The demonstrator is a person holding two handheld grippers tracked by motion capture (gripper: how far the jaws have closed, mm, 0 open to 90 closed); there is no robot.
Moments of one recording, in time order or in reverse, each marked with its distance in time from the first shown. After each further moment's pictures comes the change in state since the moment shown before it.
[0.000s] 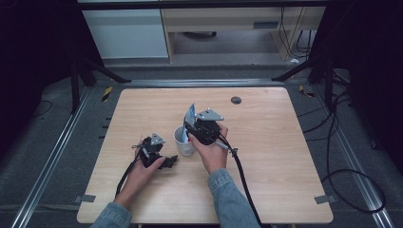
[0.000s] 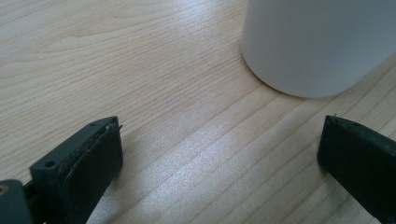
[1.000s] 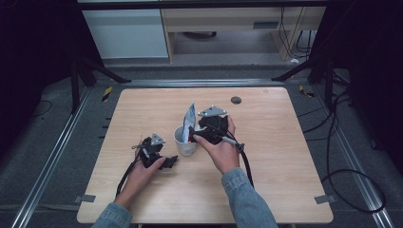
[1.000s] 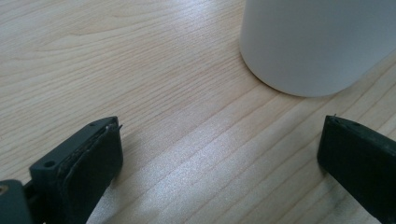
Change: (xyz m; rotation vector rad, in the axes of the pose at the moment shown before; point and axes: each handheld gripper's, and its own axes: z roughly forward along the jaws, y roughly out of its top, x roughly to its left) left arm -0.002 0.000 0.000 -0.005 0.002 -0.011; right arm -0.010 0.019 -0.028 0.146 -0.032 -0.112
